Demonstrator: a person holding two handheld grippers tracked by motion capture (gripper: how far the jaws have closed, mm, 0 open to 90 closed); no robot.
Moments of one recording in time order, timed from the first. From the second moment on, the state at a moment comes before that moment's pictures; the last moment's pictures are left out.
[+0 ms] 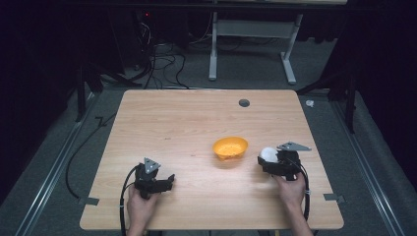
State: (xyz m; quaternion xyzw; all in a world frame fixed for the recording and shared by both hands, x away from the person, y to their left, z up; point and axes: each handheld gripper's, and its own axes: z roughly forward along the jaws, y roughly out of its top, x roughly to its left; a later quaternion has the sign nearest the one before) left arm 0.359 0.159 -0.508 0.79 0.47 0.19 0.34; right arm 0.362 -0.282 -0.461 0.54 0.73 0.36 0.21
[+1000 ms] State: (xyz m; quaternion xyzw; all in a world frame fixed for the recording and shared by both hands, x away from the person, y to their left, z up) left arm 0.358 0.158 -0.508 0.80 0.46 0.19 0.35; right arm 0.362 -0.243 -0.420 0.48 0.76 0.38 0.20
